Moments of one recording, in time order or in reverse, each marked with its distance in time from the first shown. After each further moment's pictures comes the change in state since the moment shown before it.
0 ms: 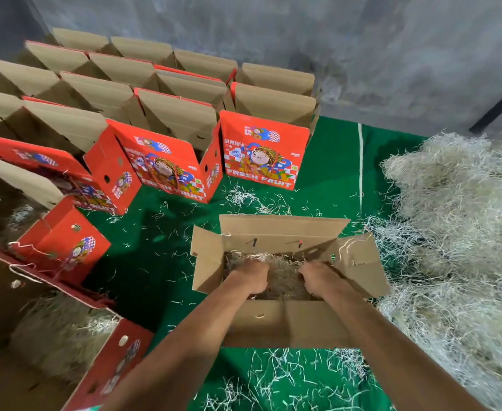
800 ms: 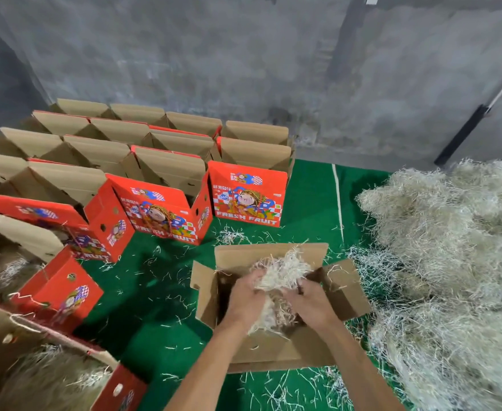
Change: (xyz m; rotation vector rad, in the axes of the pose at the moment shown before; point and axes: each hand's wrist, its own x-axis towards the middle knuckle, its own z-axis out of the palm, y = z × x) left_hand -0.061 0.015 -0.022 -0.968 0.382 0.081; right_hand -0.074 -0.022 -0.033 1.049 0.214 0.043
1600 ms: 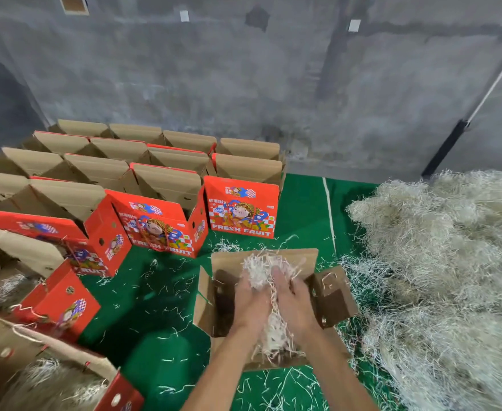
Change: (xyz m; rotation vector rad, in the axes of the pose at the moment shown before) left_hand -0.018 0.037 0.023 -0.580 0.137 -0.184; right_hand -0.025 -0.034 0.026 0.304 0.166 -0.142
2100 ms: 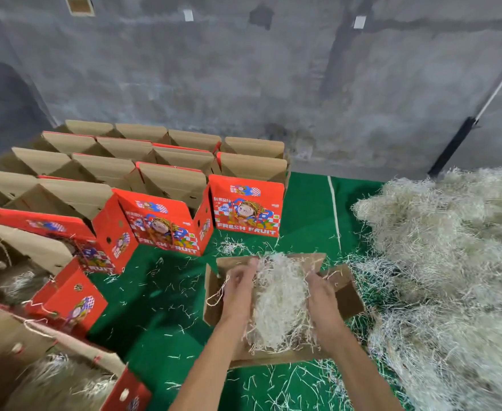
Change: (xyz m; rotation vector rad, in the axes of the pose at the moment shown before) left_hand -0.007 0.019 -0.033 -0.039 0.028 0.014; right_hand -0.005 -0.001 -0.031 0.098 0.113 0.153
